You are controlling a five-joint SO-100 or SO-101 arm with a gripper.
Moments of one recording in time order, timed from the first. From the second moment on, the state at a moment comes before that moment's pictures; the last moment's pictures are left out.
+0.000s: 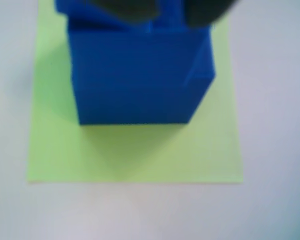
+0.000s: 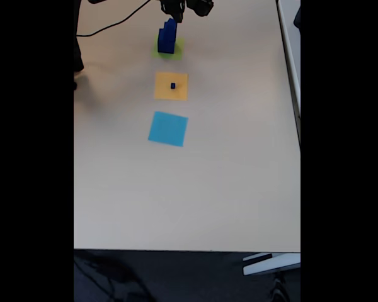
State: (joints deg) arm -17.9 71.2 58.2 82.1 113.6
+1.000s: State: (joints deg) arm -20.0 70.1 58.1 83.1 117.9
